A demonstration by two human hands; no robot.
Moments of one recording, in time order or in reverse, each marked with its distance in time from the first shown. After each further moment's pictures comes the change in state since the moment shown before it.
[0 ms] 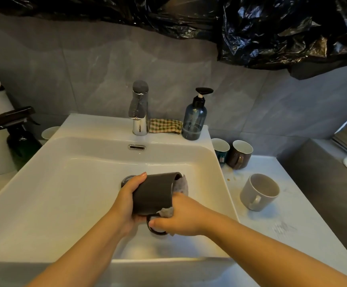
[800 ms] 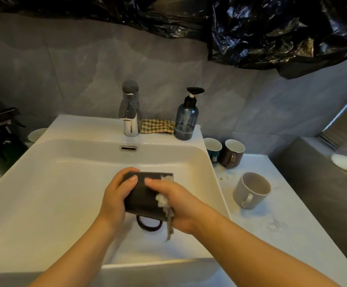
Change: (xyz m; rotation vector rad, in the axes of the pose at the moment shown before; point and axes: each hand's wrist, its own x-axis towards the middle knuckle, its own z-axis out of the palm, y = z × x) left_hand 0.003 0.001 -0.002 0.164 -0.002 0.488; right_hand 0.003 -0.010 -0.005 1.021 0.108 0.231
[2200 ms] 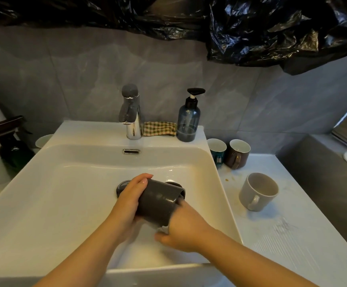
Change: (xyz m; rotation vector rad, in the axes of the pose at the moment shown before) left_hand 0.002 -0.003 0.016 -0.028 -0.015 -0.325; right_hand 0.009 0.042 -0.029 -1.398 0.043 -0.437
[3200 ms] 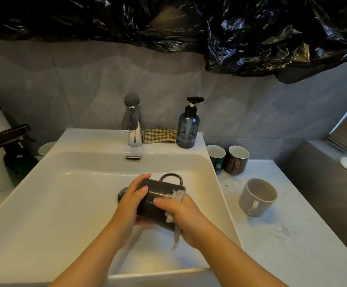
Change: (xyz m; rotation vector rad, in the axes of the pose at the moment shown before) left_hand -0.007 0.007 -0.005 0.070 -0.062 0.048; right_hand 0.009 -0.014 -0.015 1.308 0.170 0.328
